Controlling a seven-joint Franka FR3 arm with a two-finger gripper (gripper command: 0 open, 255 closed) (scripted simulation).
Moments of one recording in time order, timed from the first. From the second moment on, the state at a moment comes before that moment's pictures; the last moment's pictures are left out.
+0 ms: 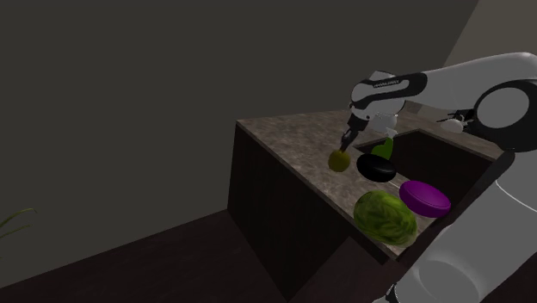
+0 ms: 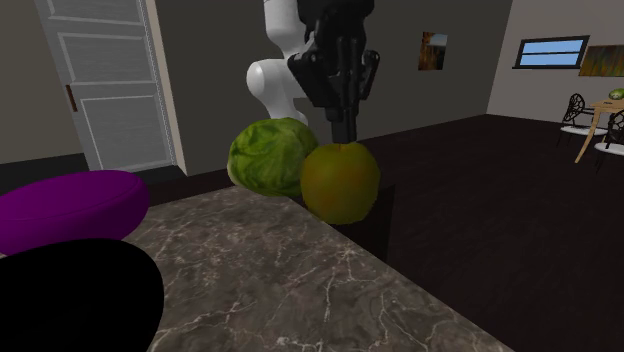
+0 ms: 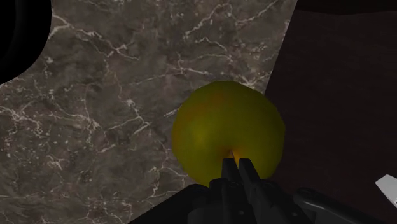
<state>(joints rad) -0.12 -0.06 -0.50 -2.08 0.08 2.09 -0.72</state>
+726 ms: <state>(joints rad) -0.12 -0.10 -0.49 -1.96 0.05 1.94 -0.69</state>
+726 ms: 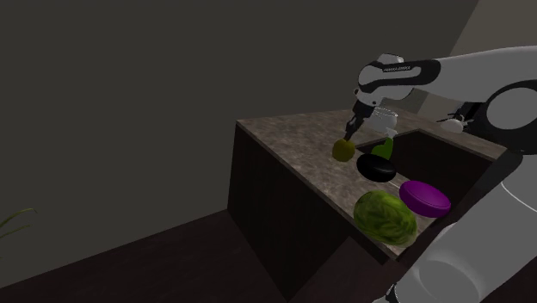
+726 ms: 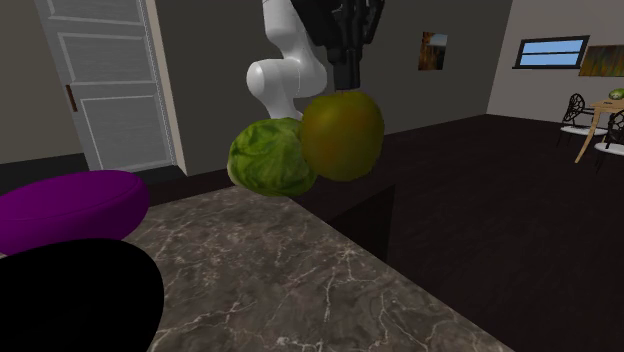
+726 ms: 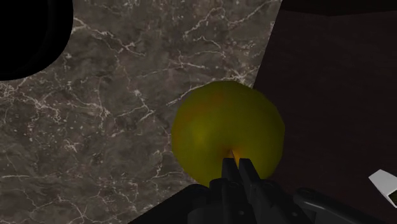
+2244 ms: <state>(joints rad) -0.29 -0.22 -0.74 -1.88 -0.03 1.74 -1.07</state>
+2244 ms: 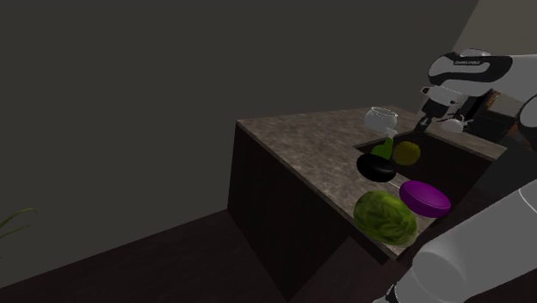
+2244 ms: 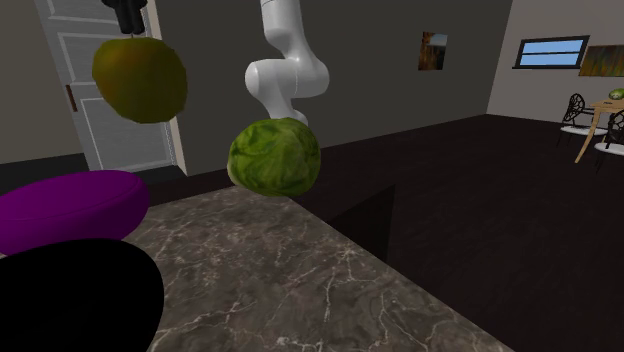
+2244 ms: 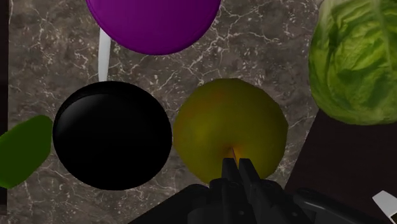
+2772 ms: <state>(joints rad) -0.35 -0.14 -0.89 -1.75 0.01 1.66 -1.30</state>
